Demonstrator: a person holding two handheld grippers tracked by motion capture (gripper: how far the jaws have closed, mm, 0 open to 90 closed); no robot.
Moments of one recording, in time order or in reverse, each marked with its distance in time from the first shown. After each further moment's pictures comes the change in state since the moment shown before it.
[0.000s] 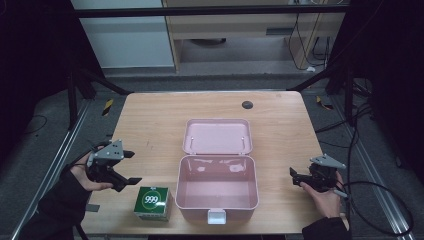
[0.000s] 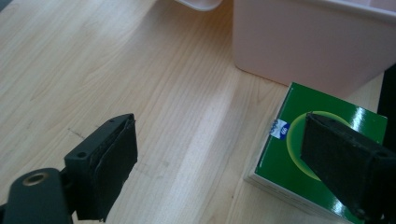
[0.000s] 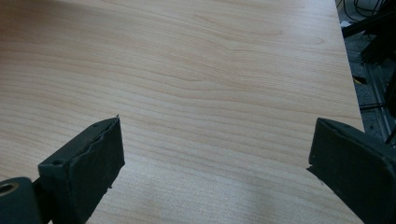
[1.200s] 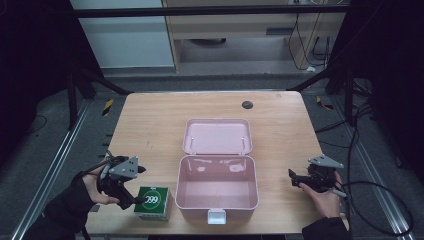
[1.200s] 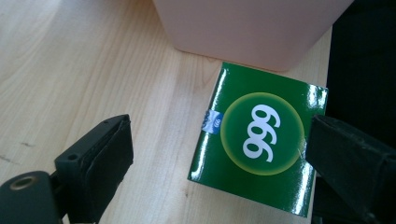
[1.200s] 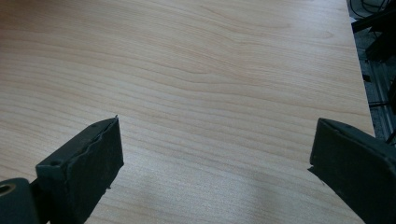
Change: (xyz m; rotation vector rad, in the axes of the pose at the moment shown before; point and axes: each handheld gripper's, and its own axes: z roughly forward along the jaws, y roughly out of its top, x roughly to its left) left arm -0.033 0.006 0.025 0.104 -0.147 0.124; right arm 0.002 -0.001 0.002 0.026 0.008 -0.017
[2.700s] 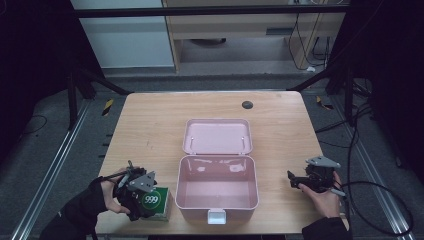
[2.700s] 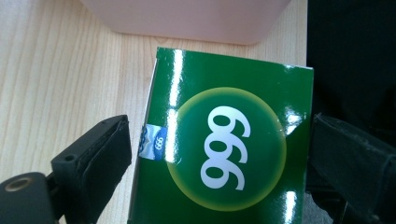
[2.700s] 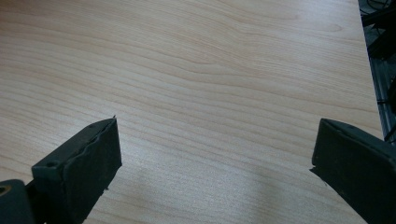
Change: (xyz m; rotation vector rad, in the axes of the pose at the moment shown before) left arm -0.014 0.006 0.043 0.124 -0.117 0.110; right arm 0.002 -0.001 0.003 0.033 0.002 -0.027
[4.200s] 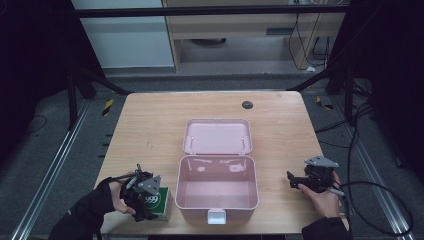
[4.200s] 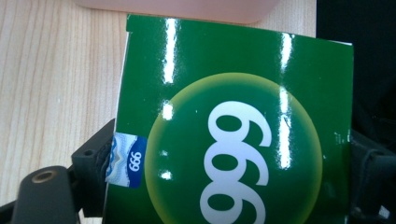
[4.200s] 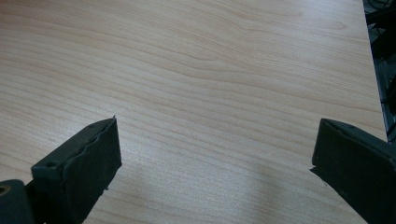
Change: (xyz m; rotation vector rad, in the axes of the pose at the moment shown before) left arm 0.006 -0.004 0.025 0.047 -0.062 0.002; right arm 0.001 0.000 0.002 0.013 -0.004 -0.022
